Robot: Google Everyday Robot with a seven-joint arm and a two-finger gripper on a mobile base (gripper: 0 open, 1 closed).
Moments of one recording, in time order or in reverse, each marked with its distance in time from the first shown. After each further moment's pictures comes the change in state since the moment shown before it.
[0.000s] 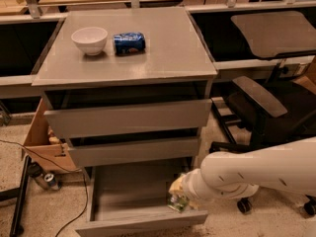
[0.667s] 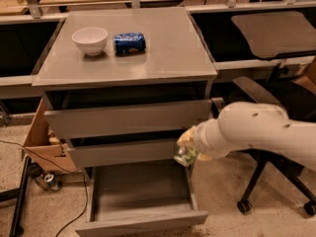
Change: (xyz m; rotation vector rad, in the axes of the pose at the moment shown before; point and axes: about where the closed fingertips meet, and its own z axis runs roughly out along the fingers) arm -0.080 0.074 -0.130 -0.086 -0.162 0.025
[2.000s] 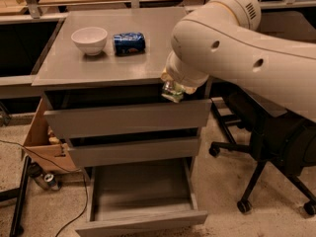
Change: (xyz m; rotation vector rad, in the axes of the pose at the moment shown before) arm -0.081 0.157 -0.122 0.070 -0.301 -0.143
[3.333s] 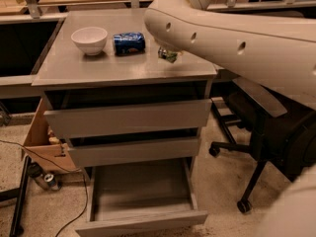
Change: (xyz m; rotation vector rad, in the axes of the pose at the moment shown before) arm -0.113 0.068 0.065 0.020 -0.242 -0.082
